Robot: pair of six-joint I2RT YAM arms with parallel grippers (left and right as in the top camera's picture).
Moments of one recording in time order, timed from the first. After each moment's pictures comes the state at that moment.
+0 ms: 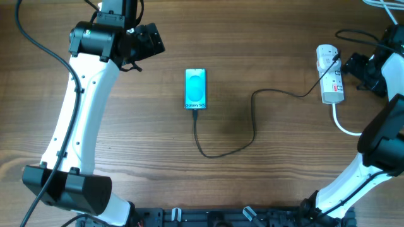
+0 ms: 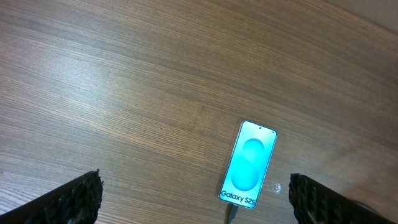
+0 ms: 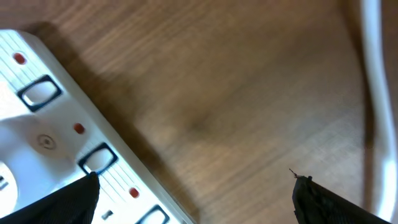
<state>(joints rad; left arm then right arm) -0.20 1.72 1.83 -1.16 -0.12 -0.52 -0.44 2.07 1.59 -0.77 0.08 0.21</state>
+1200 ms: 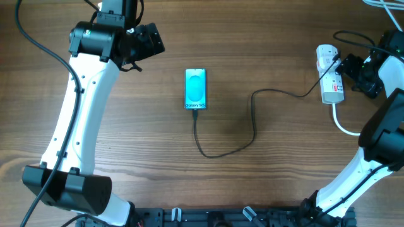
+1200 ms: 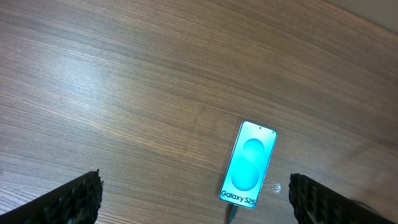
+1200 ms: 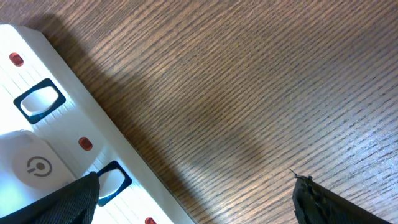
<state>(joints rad) -0.20 1.72 1.83 -1.16 -0.12 -0.52 -0.45 2.13 1.56 -0.70 -0.03 0.24</state>
